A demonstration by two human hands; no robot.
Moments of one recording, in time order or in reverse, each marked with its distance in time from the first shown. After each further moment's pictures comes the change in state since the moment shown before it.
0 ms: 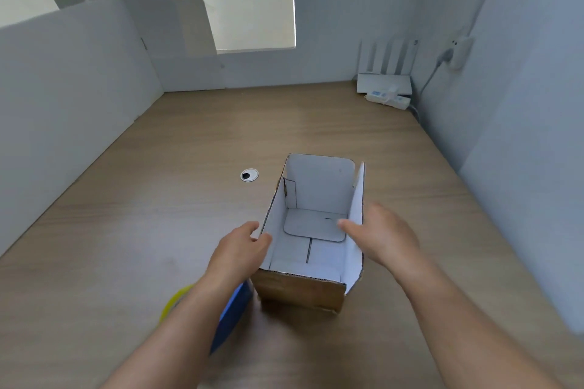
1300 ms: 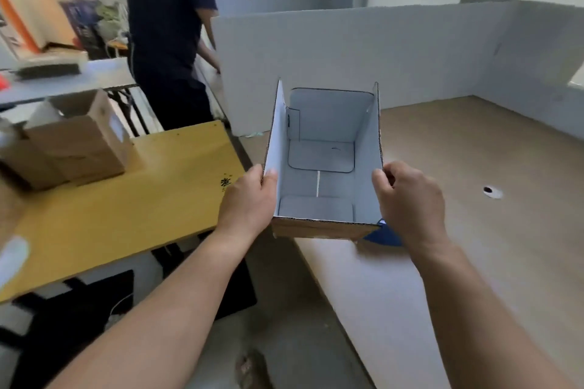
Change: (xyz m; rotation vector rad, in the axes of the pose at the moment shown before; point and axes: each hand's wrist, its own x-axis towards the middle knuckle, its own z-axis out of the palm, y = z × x) left_hand -0.340 -0.098 -0.011 -0.195 1.193 -0.471; right_hand -0.202 -0.111 0.044 0.246 -0.003 -1.268
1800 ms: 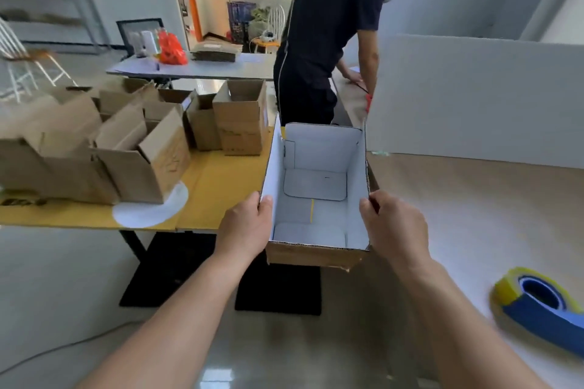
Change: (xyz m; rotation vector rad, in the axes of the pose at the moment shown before) left_hand -0.034 -0.165 -0.162 0.102 0.239 -0.363; right_hand -0.049 -0.199 0.123 0.065 -0.322 -0.317
